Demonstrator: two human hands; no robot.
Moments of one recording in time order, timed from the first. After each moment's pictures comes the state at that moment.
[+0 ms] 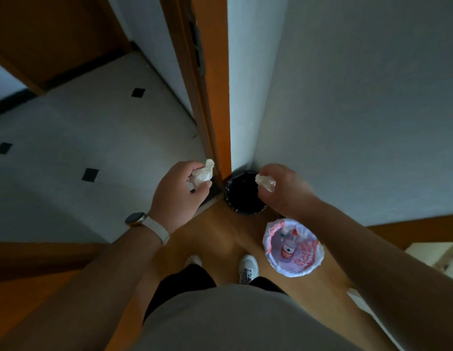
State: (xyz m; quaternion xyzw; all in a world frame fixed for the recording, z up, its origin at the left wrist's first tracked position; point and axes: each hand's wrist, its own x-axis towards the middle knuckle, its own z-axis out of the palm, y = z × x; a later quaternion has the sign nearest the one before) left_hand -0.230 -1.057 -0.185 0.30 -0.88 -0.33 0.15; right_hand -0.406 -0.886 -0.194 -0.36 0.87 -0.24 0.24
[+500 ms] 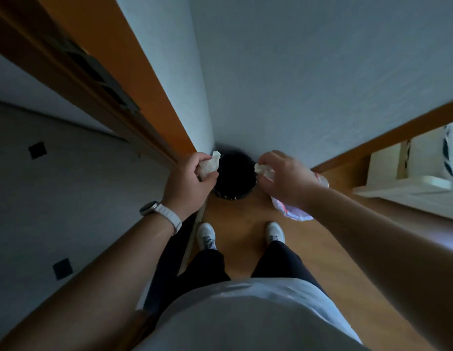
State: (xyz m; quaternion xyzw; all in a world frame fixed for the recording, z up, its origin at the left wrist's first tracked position) left_hand -0.363 -1.175 -0.251 0.08 -0.91 -0.41 -0.05; right_hand -0.403 -0.949 -0.247 -0.12 0.95 -0.23 0.19
